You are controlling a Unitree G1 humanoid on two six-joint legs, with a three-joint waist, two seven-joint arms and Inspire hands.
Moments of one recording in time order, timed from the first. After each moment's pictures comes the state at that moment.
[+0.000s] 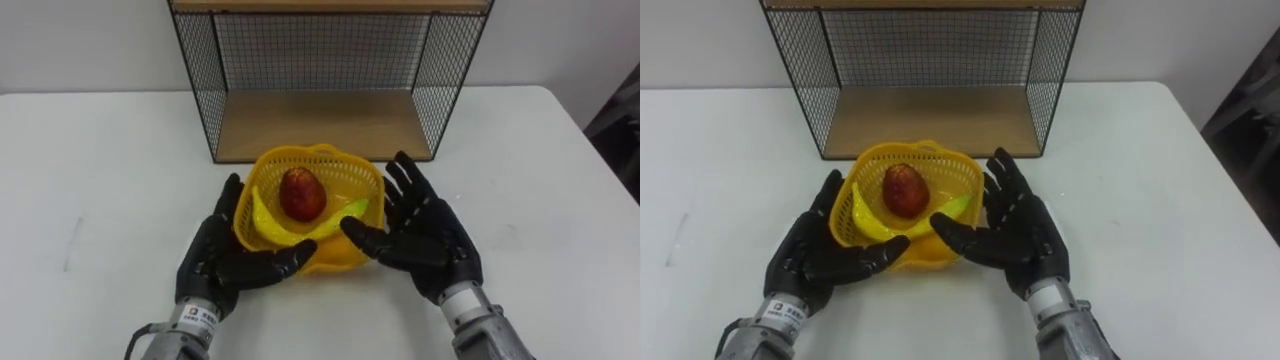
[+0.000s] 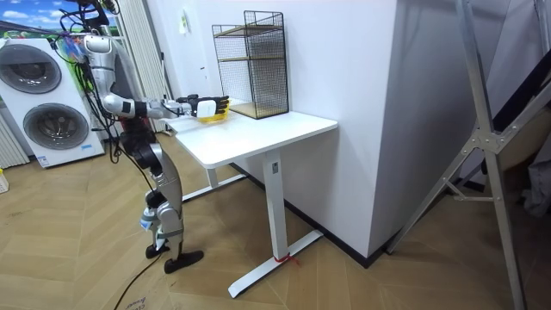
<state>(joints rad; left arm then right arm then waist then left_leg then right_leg) 0.24 0.18 -0.25 0.10 -0.51 -0.16 -0.05 0.19 -0.17 0.20 0.12 0.60 -0.15 0.17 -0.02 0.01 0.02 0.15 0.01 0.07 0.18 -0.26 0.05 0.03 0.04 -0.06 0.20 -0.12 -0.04</state>
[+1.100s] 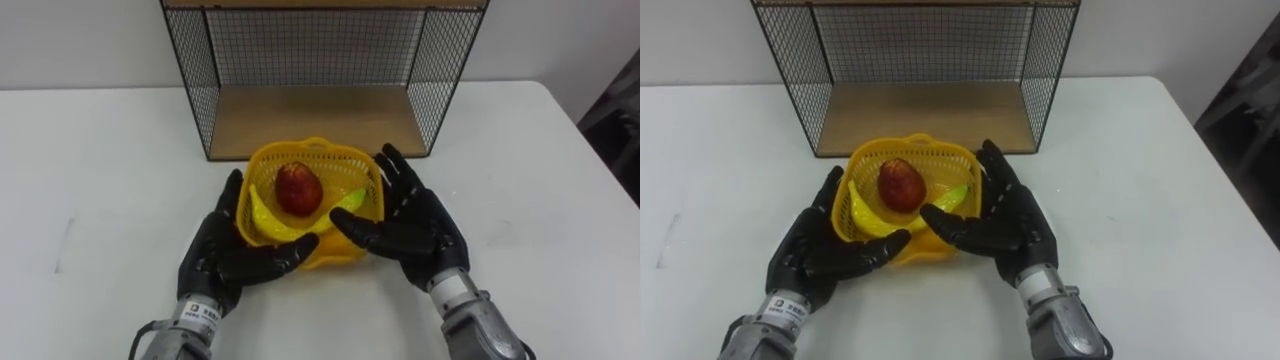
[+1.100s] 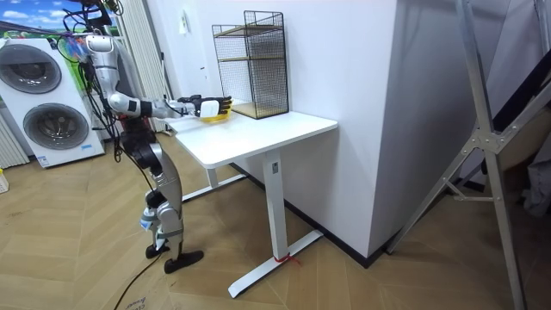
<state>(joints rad) 0.22 0.17 -0.27 0.09 -0.56 -0.18 -0.05 0.12 -0.18 0.25 0.16 0.62 -0.18 0.14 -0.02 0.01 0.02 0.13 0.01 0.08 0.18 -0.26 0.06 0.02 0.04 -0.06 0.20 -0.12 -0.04</state>
